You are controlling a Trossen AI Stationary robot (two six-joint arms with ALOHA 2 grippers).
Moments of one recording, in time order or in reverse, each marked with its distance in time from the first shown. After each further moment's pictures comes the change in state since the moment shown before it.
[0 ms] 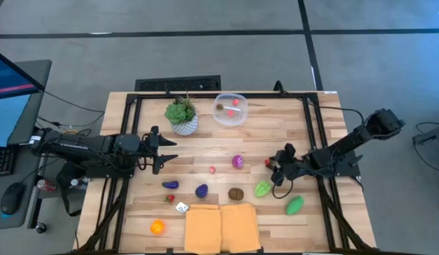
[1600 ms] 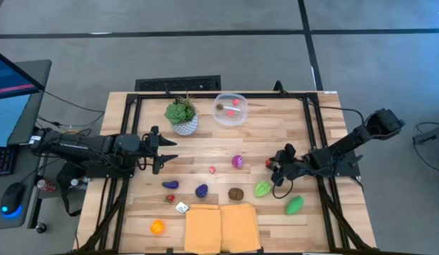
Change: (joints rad) left arm 0.000 0.000 0.000 -0.001 0.000 0.000; right arm 0.000 0.000 0.000 -0.004 -0.007 0.020
